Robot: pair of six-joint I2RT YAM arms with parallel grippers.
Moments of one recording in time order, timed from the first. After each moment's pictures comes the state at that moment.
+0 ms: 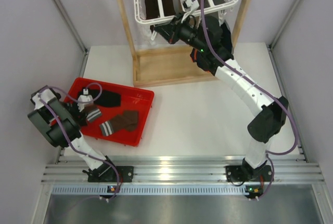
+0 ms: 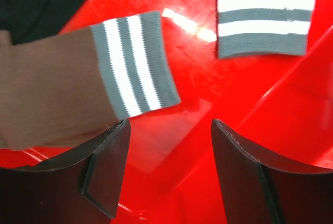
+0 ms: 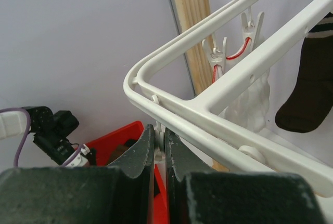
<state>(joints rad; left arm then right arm) 0.74 1.81 1.28 -1.22 0.54 1.86 0.62 1.80 1.88 0.13 -0.35 0.32</state>
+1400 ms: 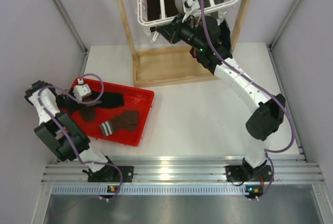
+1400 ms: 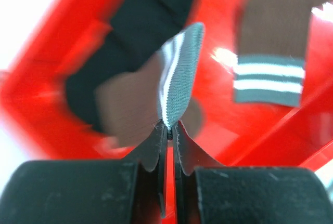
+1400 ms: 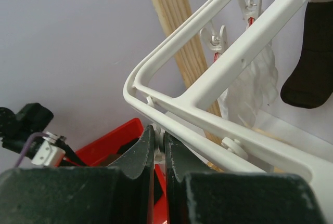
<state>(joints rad) 0.72 1.62 1.27 -1.23 0.75 1.83 0.59 1.83 1.88 0.12 -0.33 0.38</state>
